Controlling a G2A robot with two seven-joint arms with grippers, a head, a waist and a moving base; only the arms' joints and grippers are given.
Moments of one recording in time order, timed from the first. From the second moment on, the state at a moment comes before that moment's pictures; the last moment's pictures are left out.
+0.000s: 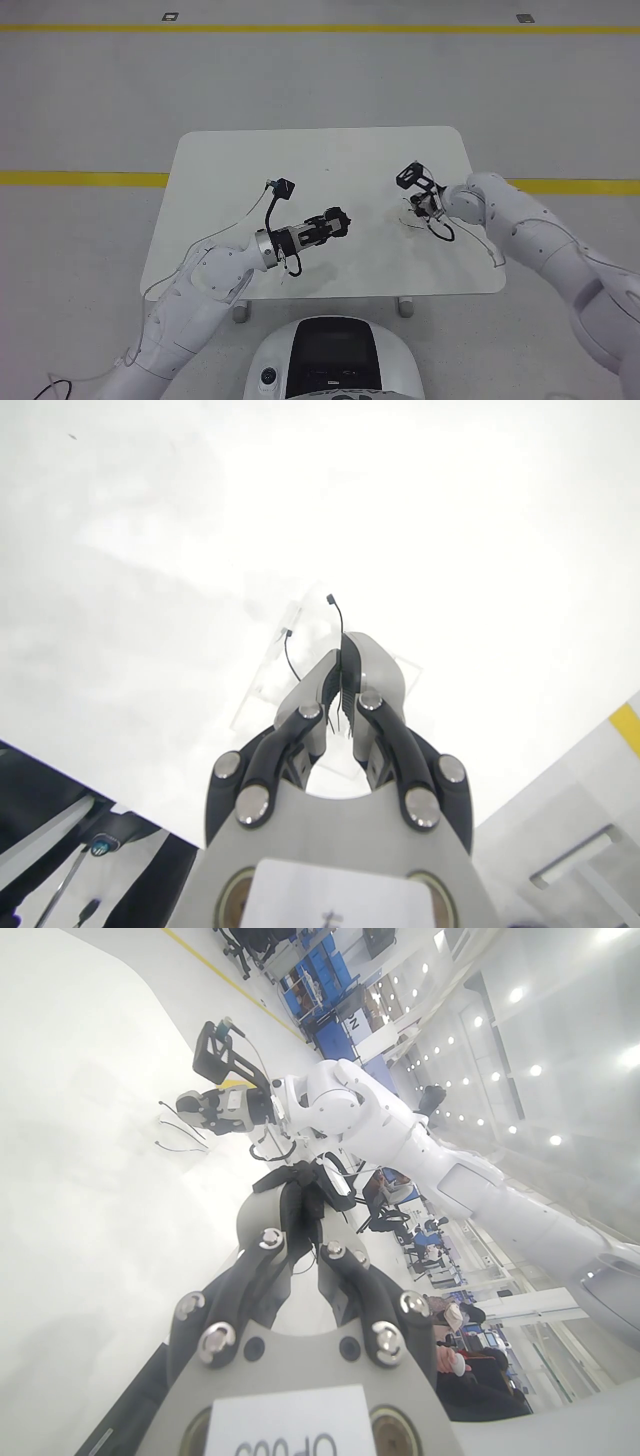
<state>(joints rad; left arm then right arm) 1.33 -1.15 -1.06 -1.66 0.04 -0.34 -0.60 -0.56 -0.98 0.24 -0.91 -0.55 -0.34 0.57</state>
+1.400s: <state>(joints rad) 1.33 -1.15 -1.06 -1.66 0.04 -0.34 -0.60 -0.94 -0.72 0.51 -1.43 -0.49 -0.34 -0.27</state>
